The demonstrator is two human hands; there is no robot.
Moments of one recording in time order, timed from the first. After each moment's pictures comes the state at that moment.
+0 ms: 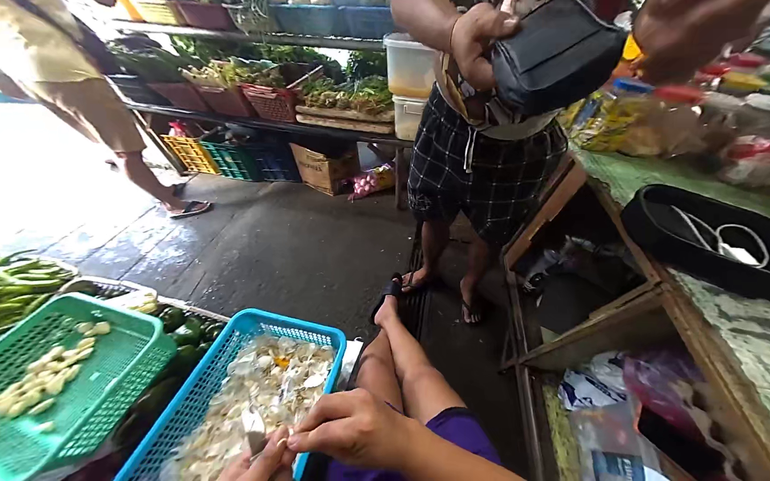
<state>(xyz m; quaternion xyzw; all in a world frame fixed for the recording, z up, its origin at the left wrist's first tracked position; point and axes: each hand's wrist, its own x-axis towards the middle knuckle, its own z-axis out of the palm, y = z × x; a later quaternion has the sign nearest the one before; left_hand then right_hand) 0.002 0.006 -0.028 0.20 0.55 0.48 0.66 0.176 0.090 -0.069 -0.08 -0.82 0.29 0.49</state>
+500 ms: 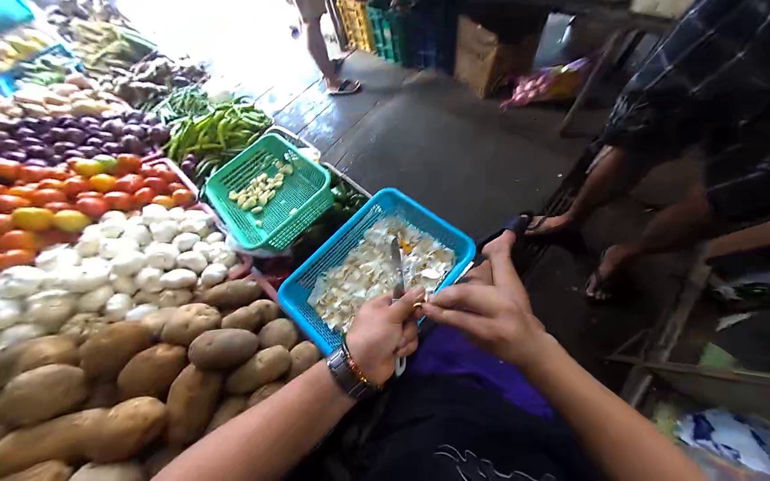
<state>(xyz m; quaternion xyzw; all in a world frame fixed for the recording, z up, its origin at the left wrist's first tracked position) -0.001 0.011 -0.011 0.13 0.56 0.48 0.67 0.172 0.106 -0.062 -0.03 -0.88 0.19 0.44</state>
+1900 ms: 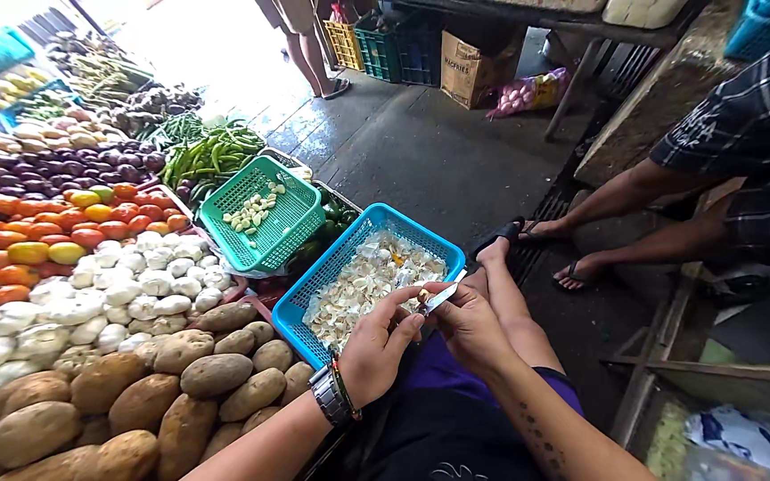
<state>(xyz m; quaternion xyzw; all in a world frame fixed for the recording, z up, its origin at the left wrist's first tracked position) -0.013 0.008 -0.020 0.58 0.59 0.38 0.41 0.147 0.082 -0.063 -0.28 -0.27 0.82 0.42</state>
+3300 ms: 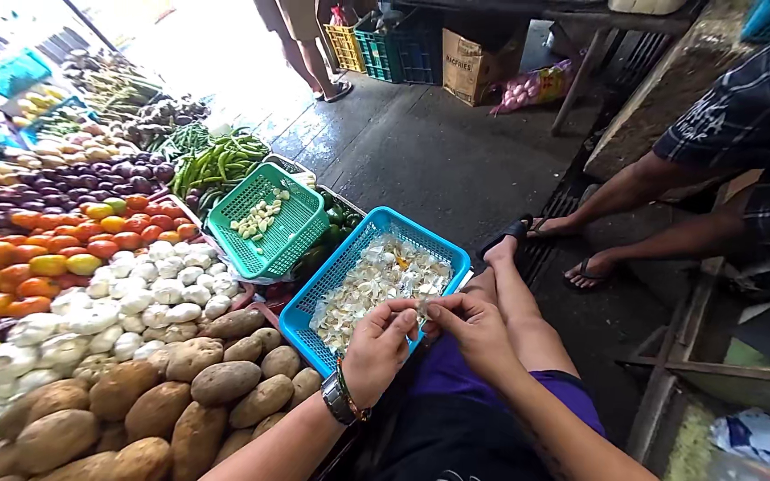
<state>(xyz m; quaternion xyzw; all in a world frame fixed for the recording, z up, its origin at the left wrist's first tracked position) -0.009 0.012 -0.028 0.36 0.56 0.50 0.56 0.153 0.078 -0.071 -0.32 -0.46 0.71 0.43</state>
